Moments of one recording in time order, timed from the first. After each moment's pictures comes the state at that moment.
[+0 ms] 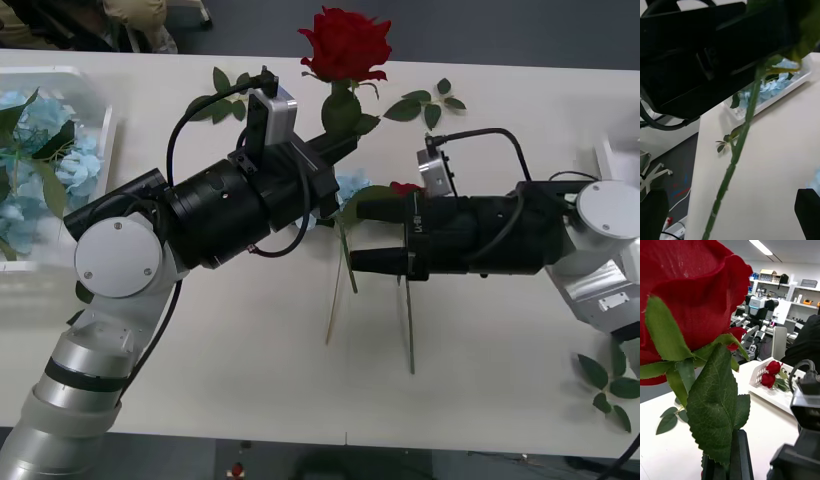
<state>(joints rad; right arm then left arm) -0.34 -0.51 0.21 -1.55 -1.93 1.19 2.69 -0.22 0.20 -0.23 -1.90 1.44 0.63 -2.63</state>
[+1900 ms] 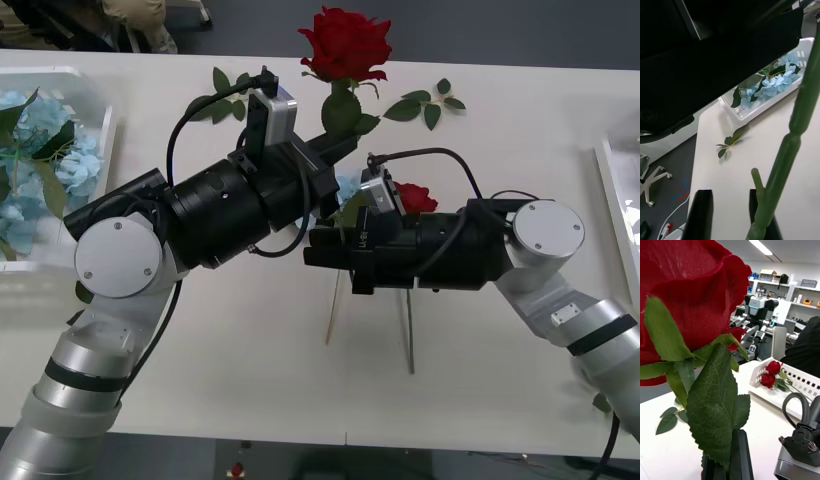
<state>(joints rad) -0.36 -0.46 0.37 -1.55 -1.90 1.01 2.69 -0.22 0.20 -0.23 -1.90 1.44 0.63 -2.63</state>
